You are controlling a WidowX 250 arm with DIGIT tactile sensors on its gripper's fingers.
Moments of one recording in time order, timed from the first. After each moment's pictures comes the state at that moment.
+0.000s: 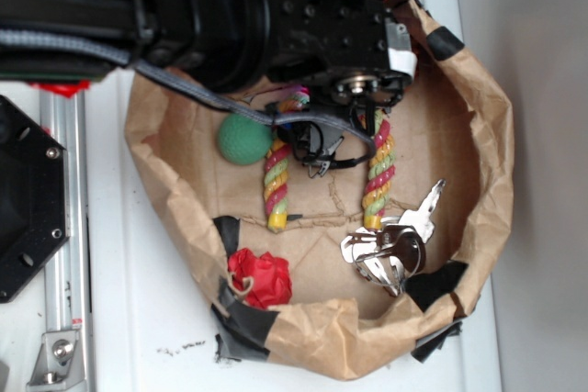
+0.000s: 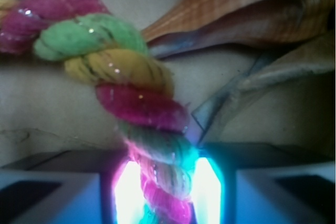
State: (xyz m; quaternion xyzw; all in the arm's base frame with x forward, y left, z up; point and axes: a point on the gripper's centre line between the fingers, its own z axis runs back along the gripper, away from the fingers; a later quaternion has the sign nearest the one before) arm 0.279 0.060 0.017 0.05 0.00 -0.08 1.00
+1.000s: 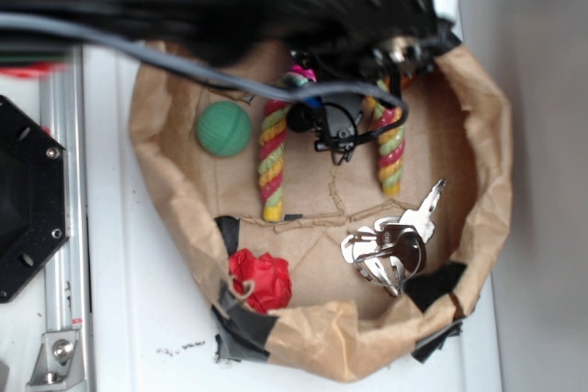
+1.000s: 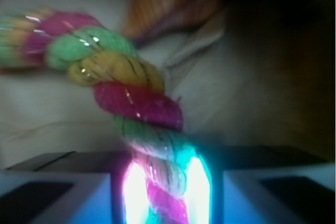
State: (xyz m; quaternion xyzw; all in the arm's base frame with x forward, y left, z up) arm 0.268 0.056 0.096 0.05 0.00 0.03 1.00
